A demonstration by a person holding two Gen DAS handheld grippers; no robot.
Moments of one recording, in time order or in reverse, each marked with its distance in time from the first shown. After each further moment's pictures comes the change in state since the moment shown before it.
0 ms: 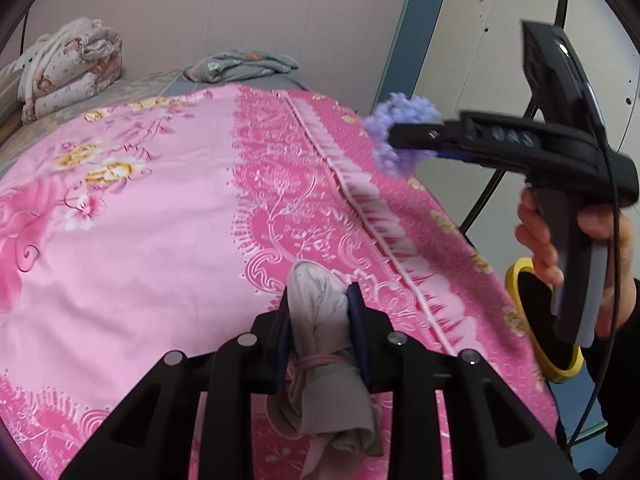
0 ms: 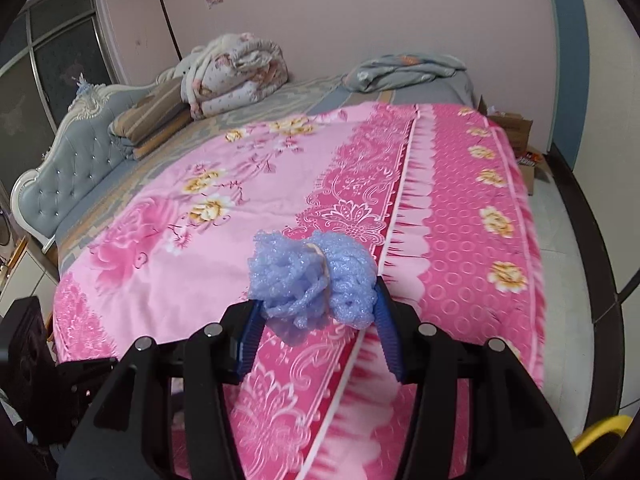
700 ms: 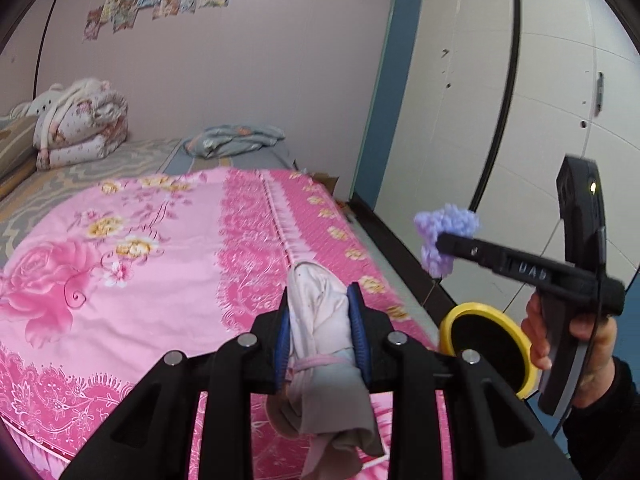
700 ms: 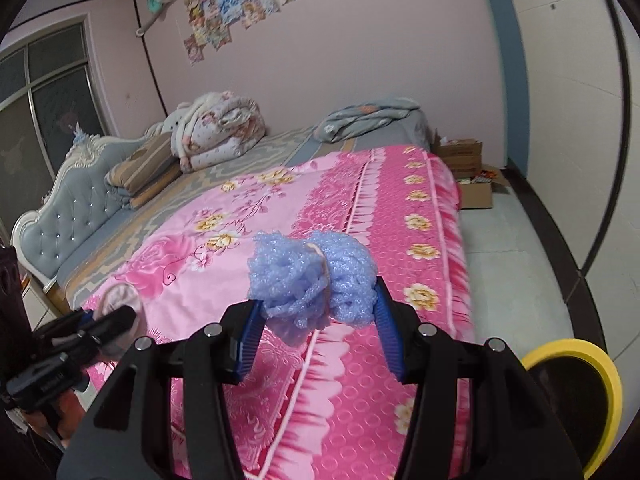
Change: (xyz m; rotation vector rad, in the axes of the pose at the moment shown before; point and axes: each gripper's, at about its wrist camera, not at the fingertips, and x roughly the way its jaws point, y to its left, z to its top) left arm -0.138 -0.086 0.011 0.047 -0.231 0.003; right arm -0.192 -0.001 -0.066 0.094 -0.191 -0.076
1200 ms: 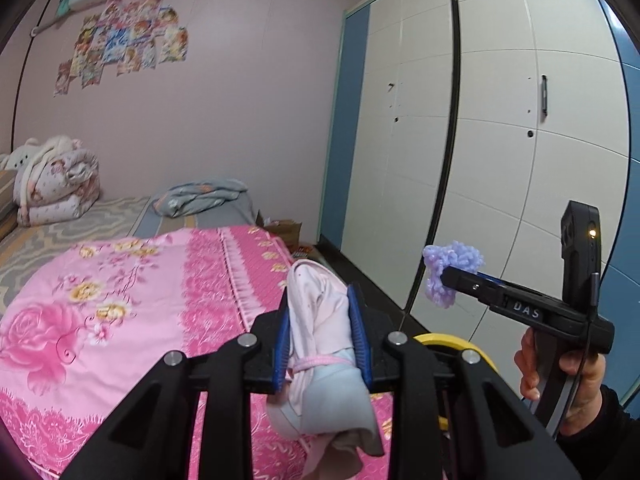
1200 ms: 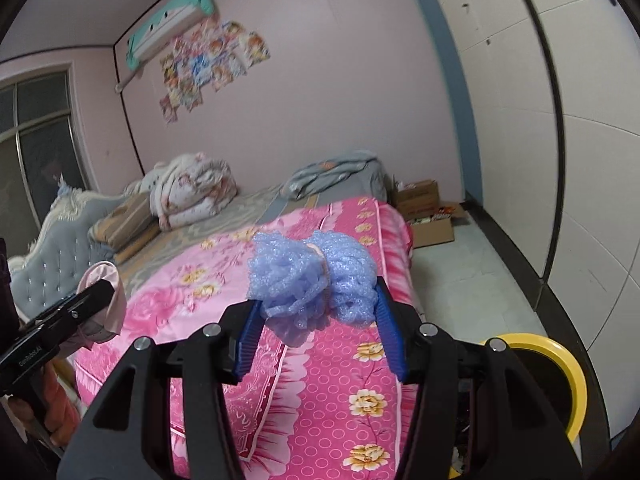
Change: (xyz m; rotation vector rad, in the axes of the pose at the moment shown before) left arm -0.048 -0.076 0.029 0.108 -0.153 -0.087; right arm -0.133 -0.034 -0.017 0.086 -0.216 -0.098
